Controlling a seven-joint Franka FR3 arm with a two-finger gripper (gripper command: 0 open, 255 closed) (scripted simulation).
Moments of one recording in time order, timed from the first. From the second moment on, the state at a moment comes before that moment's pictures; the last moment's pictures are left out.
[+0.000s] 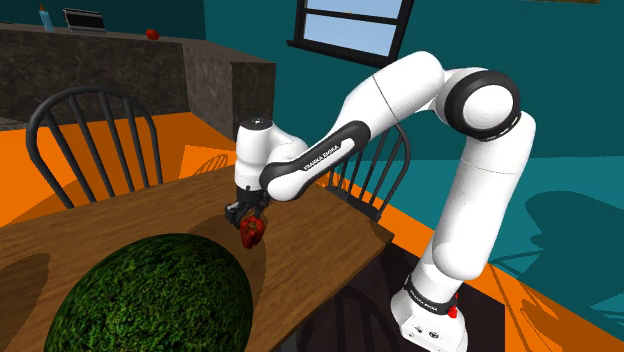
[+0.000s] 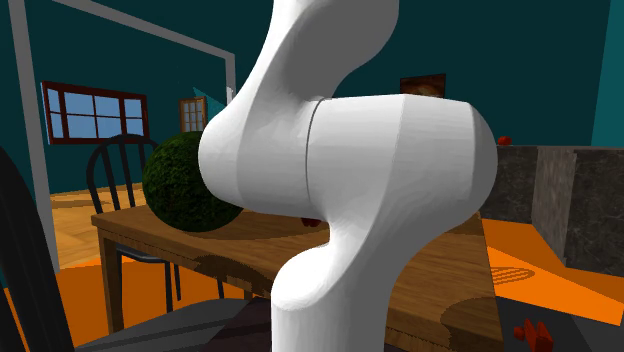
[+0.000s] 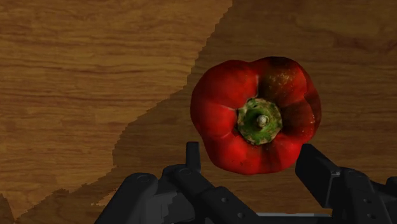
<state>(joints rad) 0.00 0.14 0.39 -2.22 -0.25 2.44 0.72</state>
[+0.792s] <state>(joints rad) 0.00 0.05 0.41 -2.17 -0.17 2.31 0.66</state>
